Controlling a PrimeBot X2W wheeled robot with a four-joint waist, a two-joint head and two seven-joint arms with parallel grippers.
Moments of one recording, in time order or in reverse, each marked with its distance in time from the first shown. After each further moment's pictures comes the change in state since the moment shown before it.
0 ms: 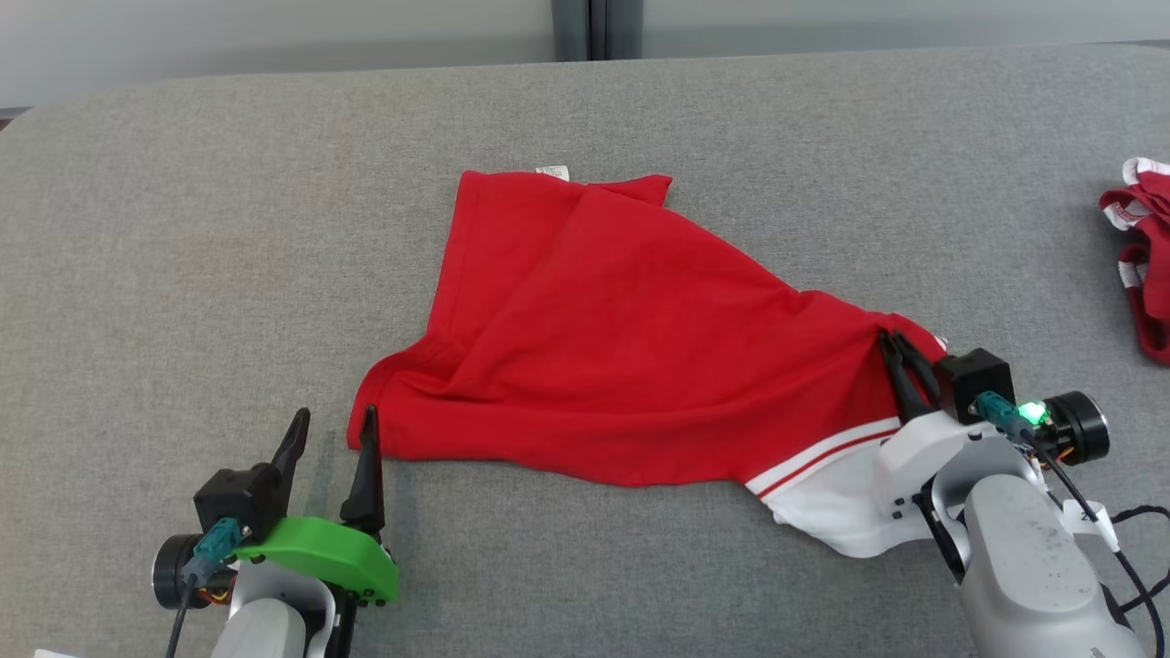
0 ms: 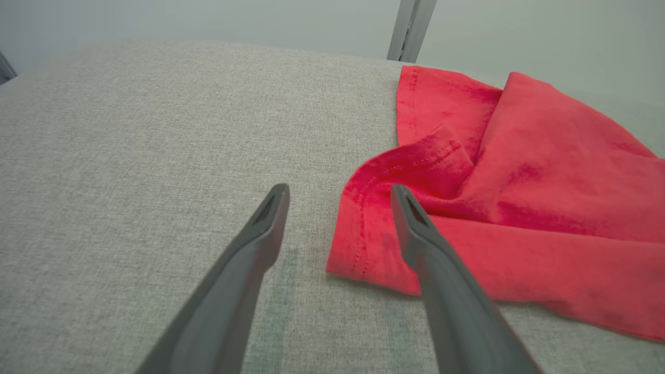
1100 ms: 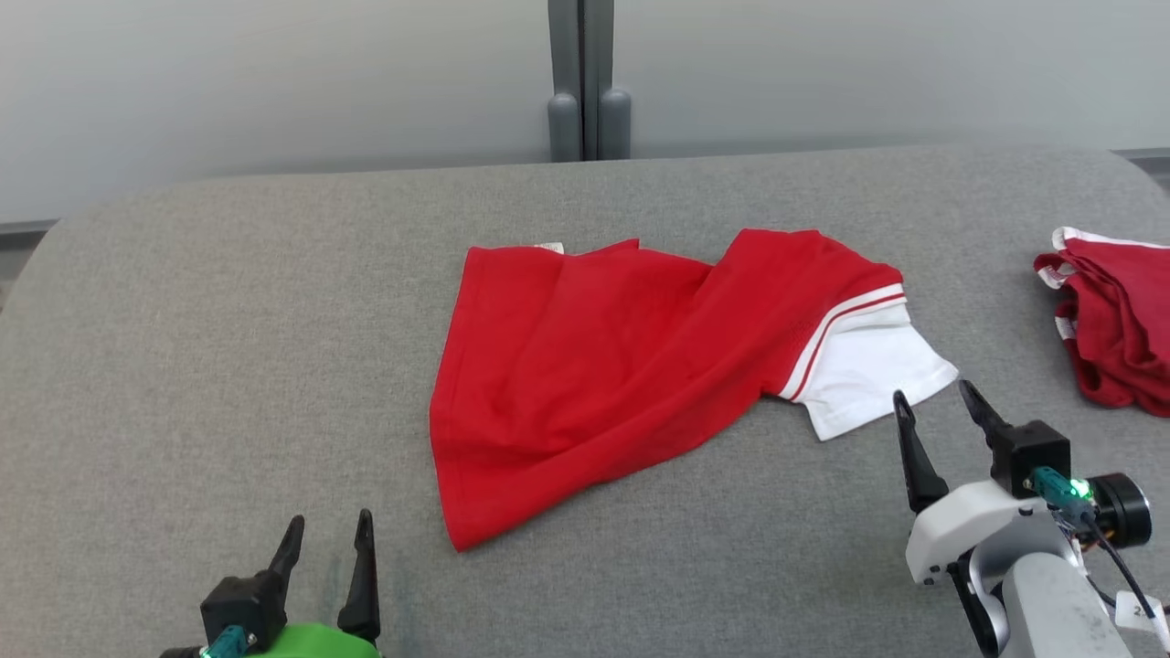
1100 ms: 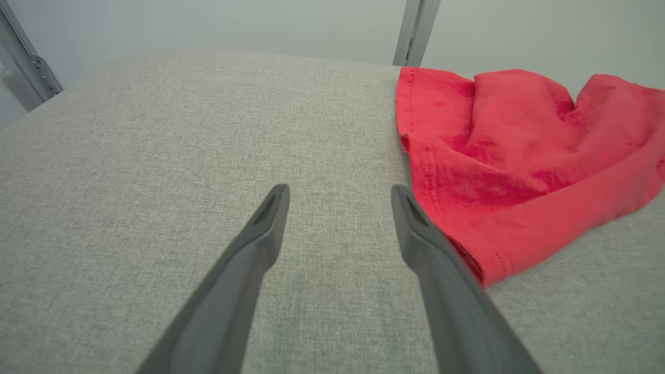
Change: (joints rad) left arm 0.190 -0.029 0.068 -0.058 0.086 0.000 0.000; right arm 0.170 -0.001 -0.051 -0.168 0.085 0.000 0.000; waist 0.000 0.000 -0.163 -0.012
